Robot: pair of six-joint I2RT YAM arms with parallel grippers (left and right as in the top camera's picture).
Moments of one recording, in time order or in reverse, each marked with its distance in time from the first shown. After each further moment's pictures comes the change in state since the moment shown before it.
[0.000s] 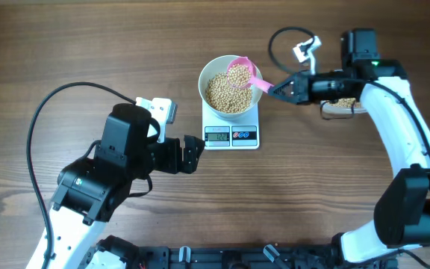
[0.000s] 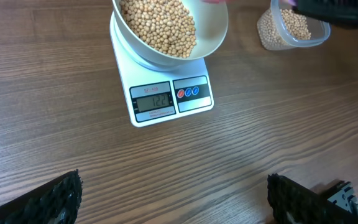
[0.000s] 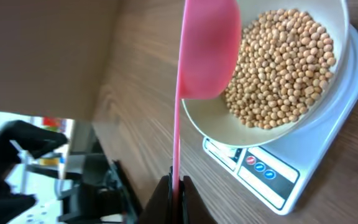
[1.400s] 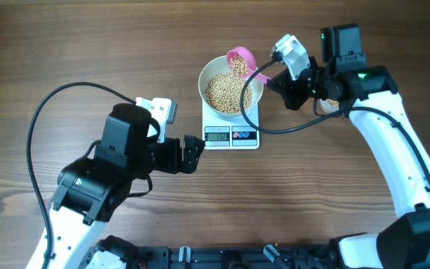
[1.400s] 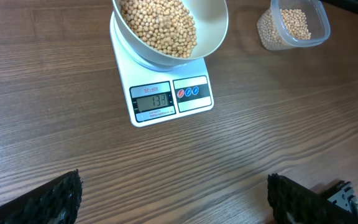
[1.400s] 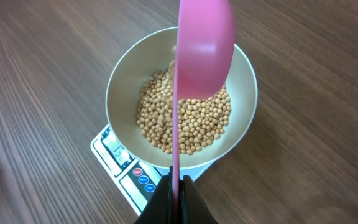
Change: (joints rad) left arm 0.000 0.000 0.000 0.000 0.000 0.000; right arm 0.156 -0.143 0.004 0.120 0.494 -0.385
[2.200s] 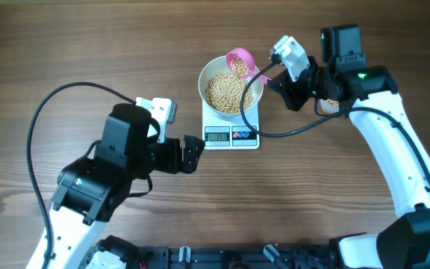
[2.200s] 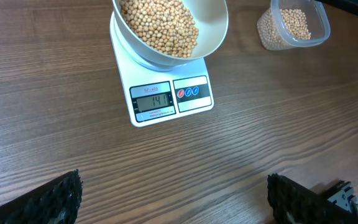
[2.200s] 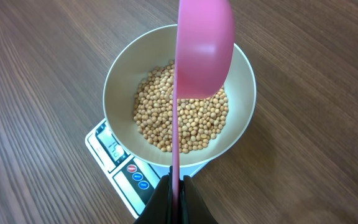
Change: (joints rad) left arm 0.000 0.000 0.000 0.000 0.000 0.000; right arm 0.000 0.000 0.000 -0.005 0.007 -0.055
